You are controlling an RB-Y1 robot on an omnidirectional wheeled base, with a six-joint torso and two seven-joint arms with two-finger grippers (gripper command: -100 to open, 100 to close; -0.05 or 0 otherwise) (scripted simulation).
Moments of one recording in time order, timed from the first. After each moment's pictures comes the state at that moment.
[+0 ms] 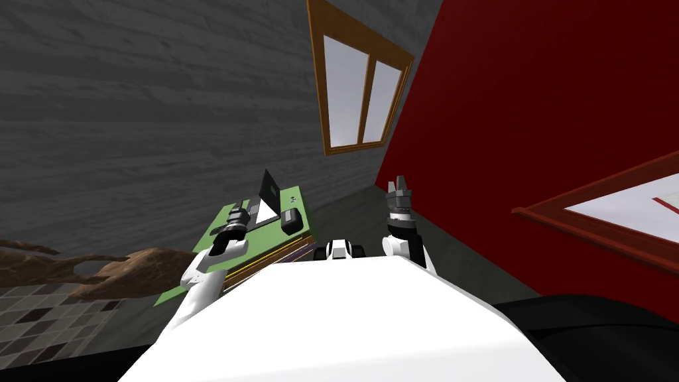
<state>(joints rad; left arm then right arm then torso) 0.22 0.49 0.42 -1.48 0.11 -0.09 0.16 0.51 -0.04 0.07 -2.31 -0.06 -0.38 0.14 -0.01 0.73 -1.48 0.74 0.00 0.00</state>
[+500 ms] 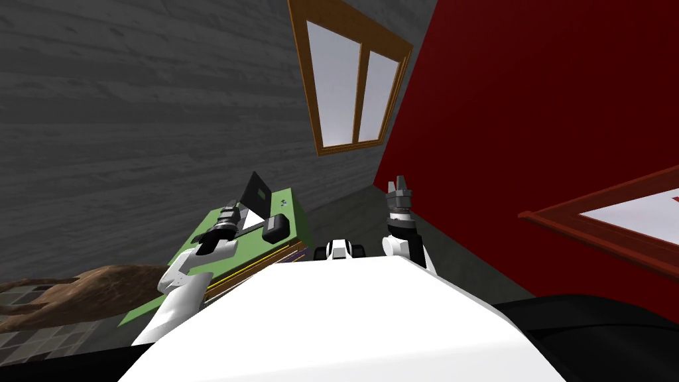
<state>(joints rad) 0.25 0.58 0.44 -1.51 0.04 -0.02 0.10 0.51 -0.04 0.07 -2.31 -0.06 -0.38 0.14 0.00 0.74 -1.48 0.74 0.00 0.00</state>
